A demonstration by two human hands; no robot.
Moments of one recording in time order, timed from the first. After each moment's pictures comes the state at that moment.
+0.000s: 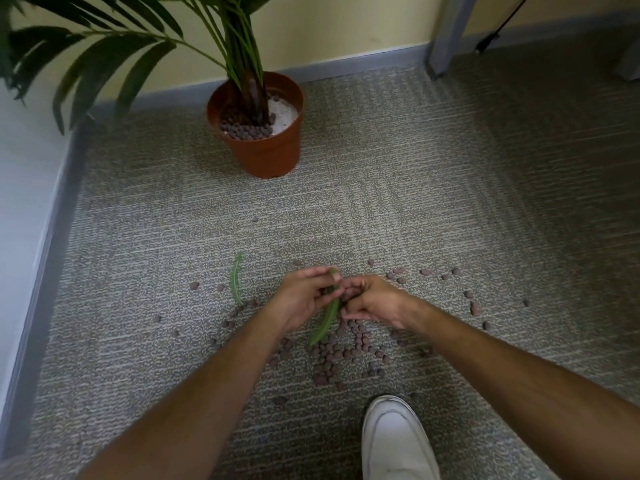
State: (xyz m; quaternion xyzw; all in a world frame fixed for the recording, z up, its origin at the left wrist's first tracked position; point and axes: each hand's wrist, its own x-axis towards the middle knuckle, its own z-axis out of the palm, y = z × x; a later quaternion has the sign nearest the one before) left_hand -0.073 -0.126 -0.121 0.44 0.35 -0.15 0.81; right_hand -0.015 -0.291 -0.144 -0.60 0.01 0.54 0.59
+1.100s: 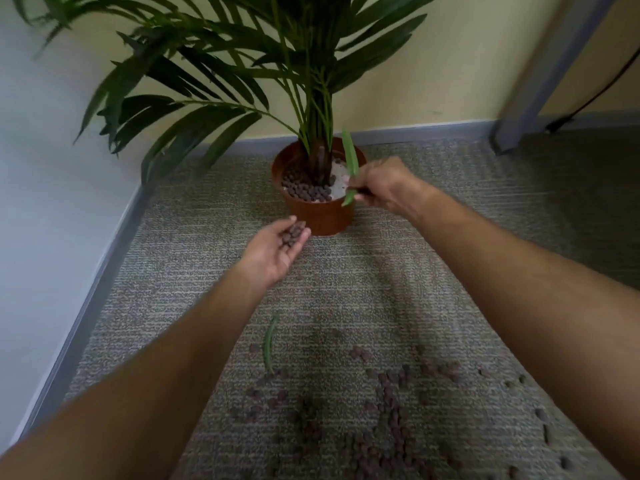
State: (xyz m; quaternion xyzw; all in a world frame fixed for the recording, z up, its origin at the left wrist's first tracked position) left_hand 0.033 0.021 -0.044 0.33 0.41 0.10 0.85; right_hand 0.182 -0.113 0.009 -0.75 -0.03 0.31 0.59
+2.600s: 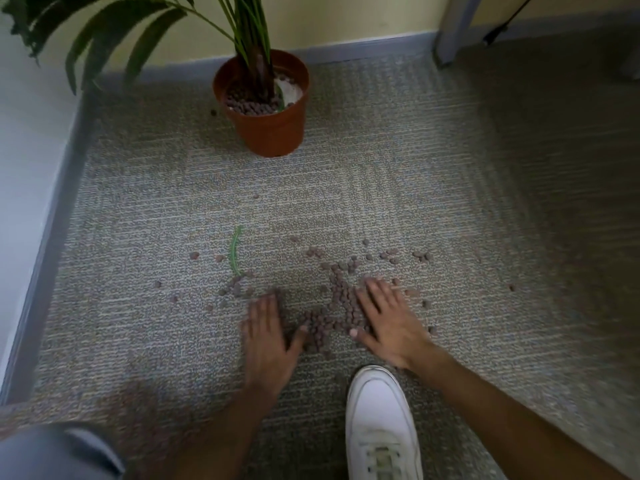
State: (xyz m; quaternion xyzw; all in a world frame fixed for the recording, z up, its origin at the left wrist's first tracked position) left_hand -0.221 -0.146 -0.185 0.94 0.26 -0.09 0.20; right_hand -0.093 -0.361 -0.179 -0.91 -0.37 0.20 0.02
